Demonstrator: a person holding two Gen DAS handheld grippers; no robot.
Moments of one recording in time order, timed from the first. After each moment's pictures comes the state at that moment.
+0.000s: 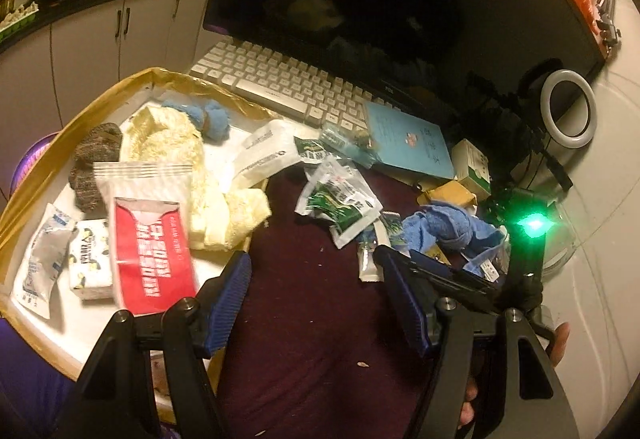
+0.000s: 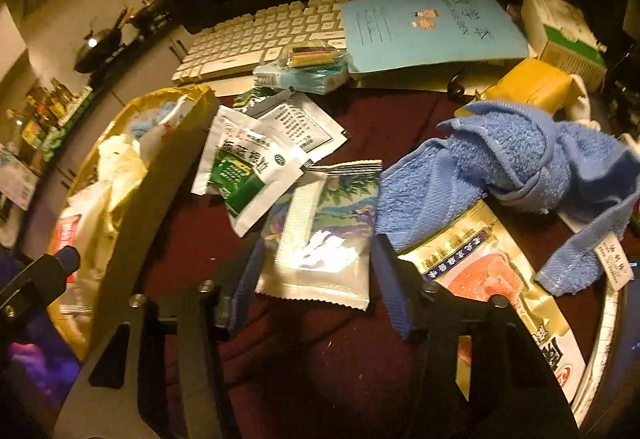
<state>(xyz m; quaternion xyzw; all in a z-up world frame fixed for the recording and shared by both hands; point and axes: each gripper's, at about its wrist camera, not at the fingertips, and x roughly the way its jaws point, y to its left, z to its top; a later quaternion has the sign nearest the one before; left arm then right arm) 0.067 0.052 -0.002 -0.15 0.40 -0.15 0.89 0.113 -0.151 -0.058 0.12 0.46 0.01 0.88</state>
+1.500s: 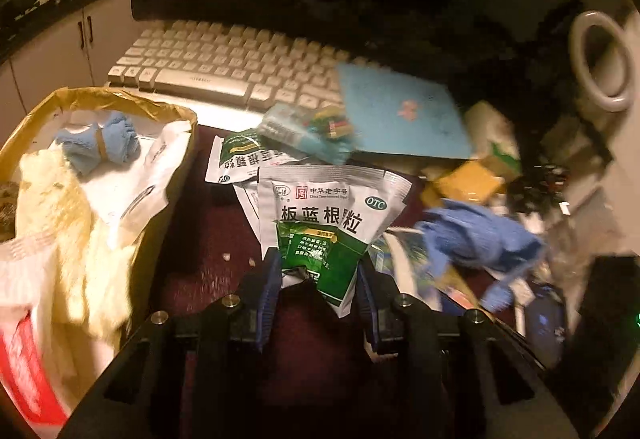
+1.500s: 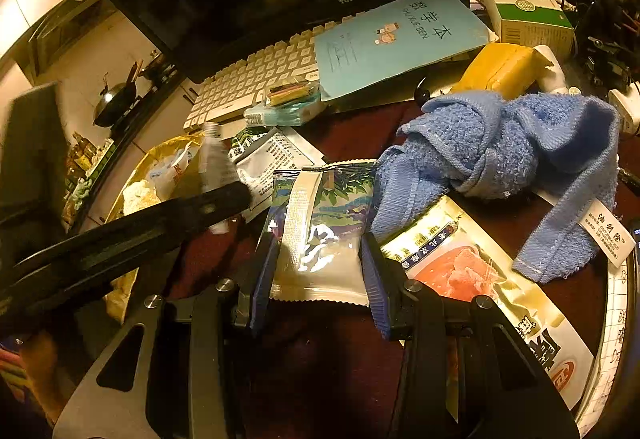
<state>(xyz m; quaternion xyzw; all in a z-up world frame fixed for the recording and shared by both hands) 0.133 -0.031 -0.025 -0.08 0.44 -0.16 0.88 0.085 -0.191 -0.055 0.23 0.39 0.04 0.89</state>
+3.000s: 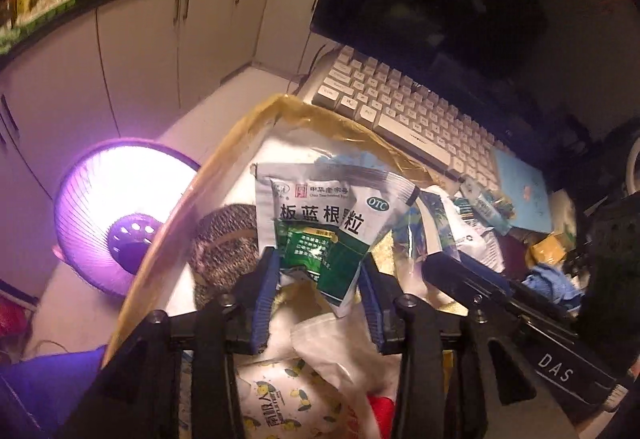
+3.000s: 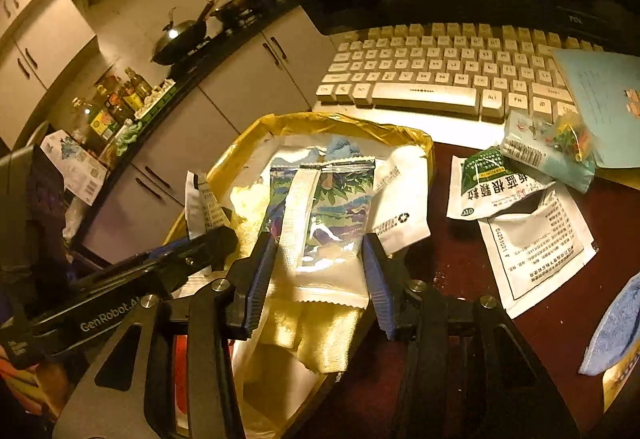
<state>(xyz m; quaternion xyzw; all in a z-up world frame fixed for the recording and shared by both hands) 0.154 0.166 -0.024 -0.15 0.44 -0.06 0.88 0.204 -0.024 -0.036 0.16 0.43 0.16 0.87</state>
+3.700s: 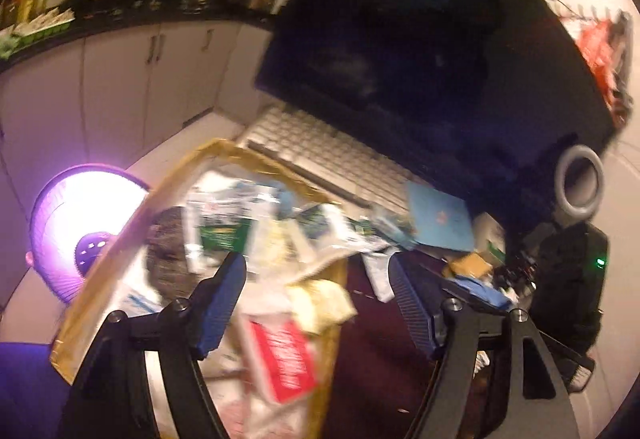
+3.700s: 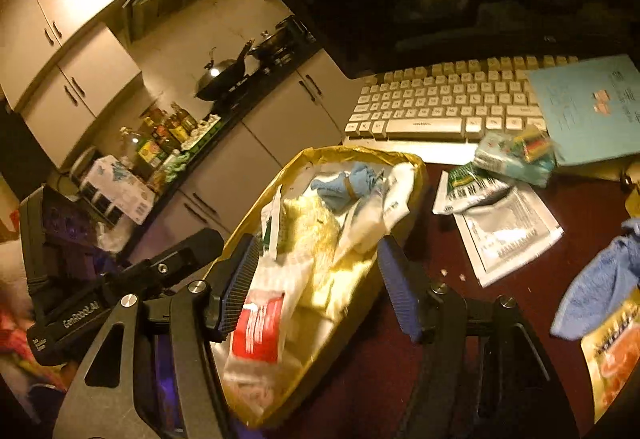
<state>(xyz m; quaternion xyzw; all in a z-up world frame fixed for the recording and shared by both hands) 0.086 0.123 0.026 -0.18 0.34 -0.12 0.92 0.126 -0.082 0.003 0.22 0.36 0.22 0.88</state>
